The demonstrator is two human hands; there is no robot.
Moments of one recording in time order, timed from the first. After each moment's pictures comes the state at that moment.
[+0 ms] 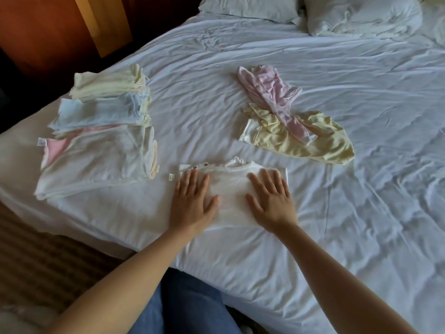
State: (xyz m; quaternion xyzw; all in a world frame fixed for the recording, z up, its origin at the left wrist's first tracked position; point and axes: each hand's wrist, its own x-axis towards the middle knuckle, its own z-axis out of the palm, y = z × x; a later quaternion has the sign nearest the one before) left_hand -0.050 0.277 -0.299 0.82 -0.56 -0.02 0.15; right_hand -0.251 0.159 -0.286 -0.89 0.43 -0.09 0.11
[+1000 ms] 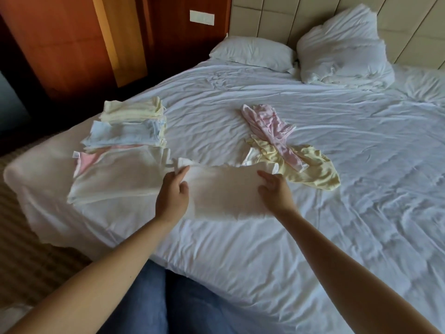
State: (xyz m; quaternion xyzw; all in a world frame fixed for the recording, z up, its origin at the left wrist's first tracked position) left_hand -0.016 0.309 -0.212 0.78 -0.39 -0.09 0.47; right_hand -0.226 0.165 -0.177 -0.80 0.47 -0.24 0.27
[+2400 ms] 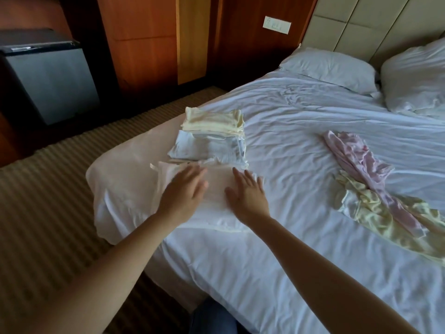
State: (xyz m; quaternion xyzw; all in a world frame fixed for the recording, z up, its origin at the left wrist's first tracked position) left_hand 0.229 0.373 -0.217 0.82 -0.49 0.01 0.31; right_hand 0.091 0.235 -0.205 -0.93 0.30 -0.12 0.15
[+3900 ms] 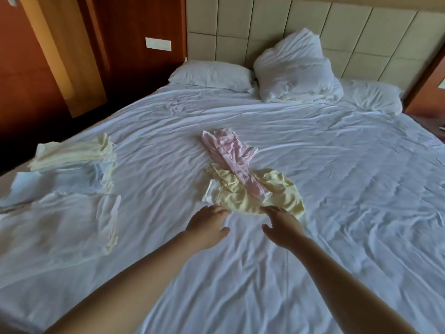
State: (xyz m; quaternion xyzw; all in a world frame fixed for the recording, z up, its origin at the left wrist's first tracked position) left_hand -0.102 0.140 -0.196 0.69 -0.71 -0.13 0.10; right_hand -0.316 0.050 -0.192 -0.86 0.50 -0.02 0.11
